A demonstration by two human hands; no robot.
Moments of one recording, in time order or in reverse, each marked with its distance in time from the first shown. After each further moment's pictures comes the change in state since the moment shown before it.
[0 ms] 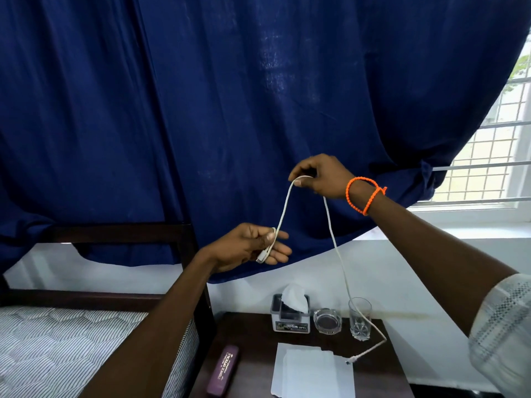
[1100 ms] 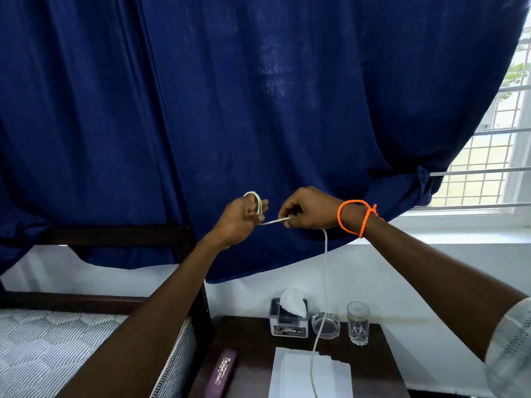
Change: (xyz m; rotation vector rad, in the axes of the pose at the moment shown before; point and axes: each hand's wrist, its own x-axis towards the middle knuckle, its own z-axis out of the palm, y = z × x) left_hand 0.039 0.018 -0.028 0.409 0.450 0.164; right_hand -0.029 -0.028 0.029 -0.227 -0.304 -0.081
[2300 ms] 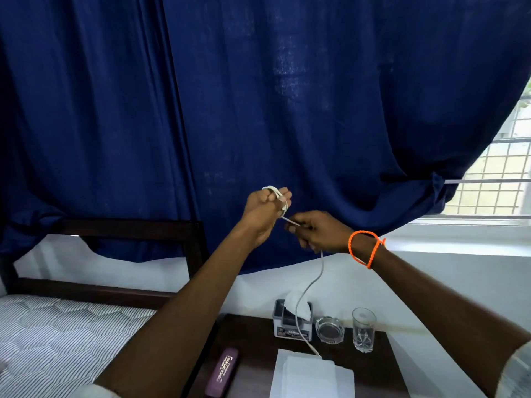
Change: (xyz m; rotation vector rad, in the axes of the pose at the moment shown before) left_hand 0.002 0.036 0.035 -0.648 0.121 -0.045; right_hand -0.011 0.010 0.049 0.351 0.023 0.129
